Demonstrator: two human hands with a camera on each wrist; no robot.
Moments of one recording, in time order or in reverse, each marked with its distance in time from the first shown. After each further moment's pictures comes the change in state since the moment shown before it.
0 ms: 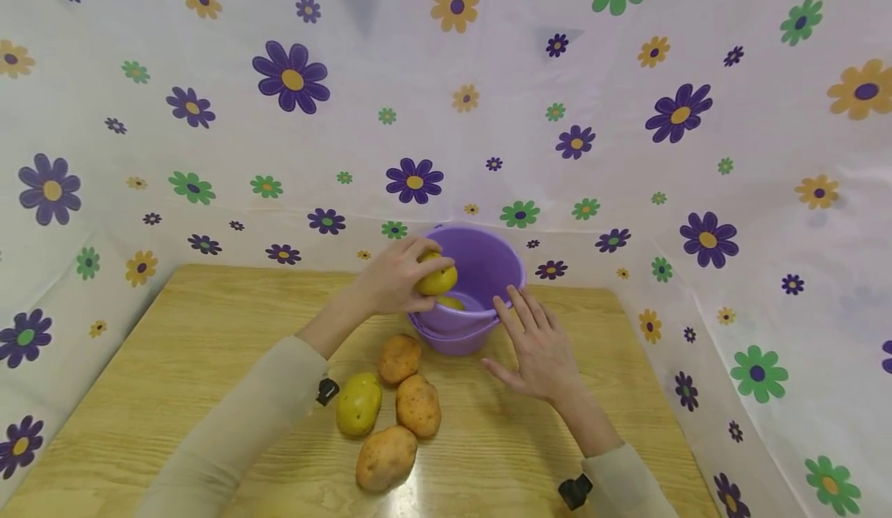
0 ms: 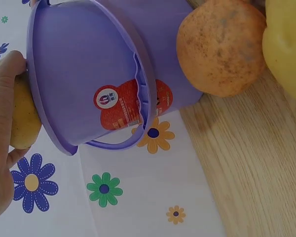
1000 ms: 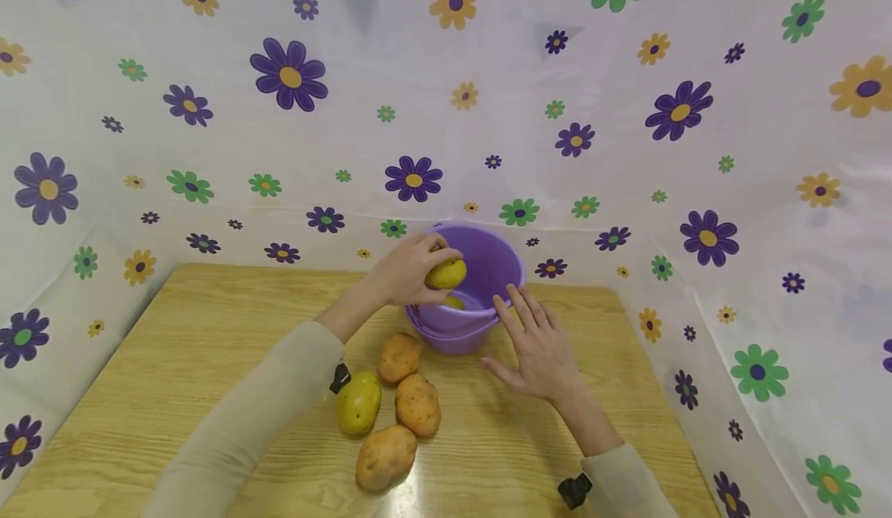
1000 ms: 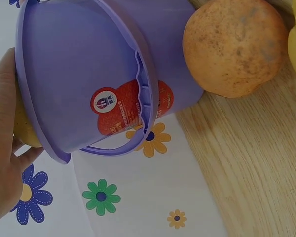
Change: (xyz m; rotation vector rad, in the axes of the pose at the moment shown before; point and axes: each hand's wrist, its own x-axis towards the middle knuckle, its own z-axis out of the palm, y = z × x) left_hand 0.021 -0.002 0.015 -0.124 -0.153 -0.125; right_hand 0.000 0.000 -0.001 -0.006 0.006 -0.001
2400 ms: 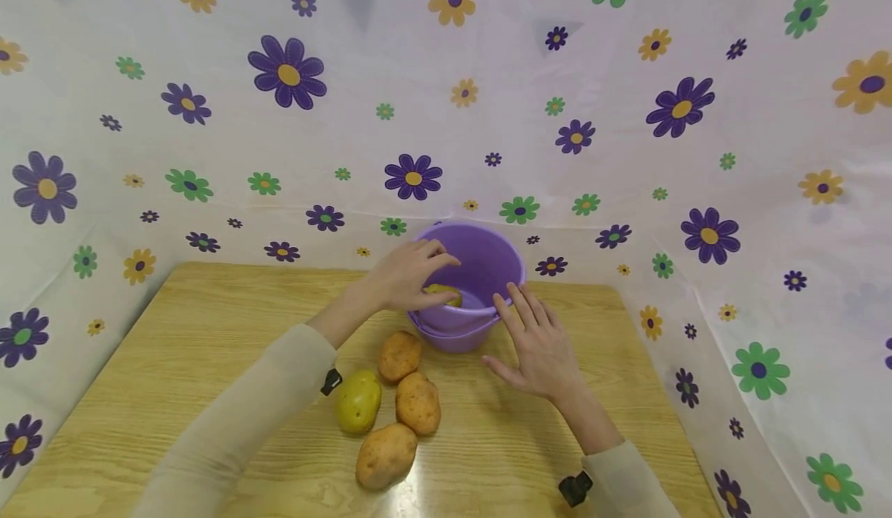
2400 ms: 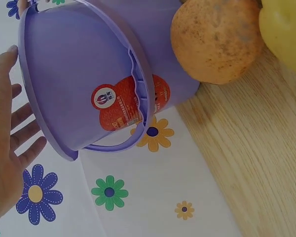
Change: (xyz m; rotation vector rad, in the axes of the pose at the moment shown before) left_hand -0.005 0.006 -0.002 0.031 -0.092 -0.018; right_hand 0.000 0.002 0.003 -0.005 0.008 -0.006
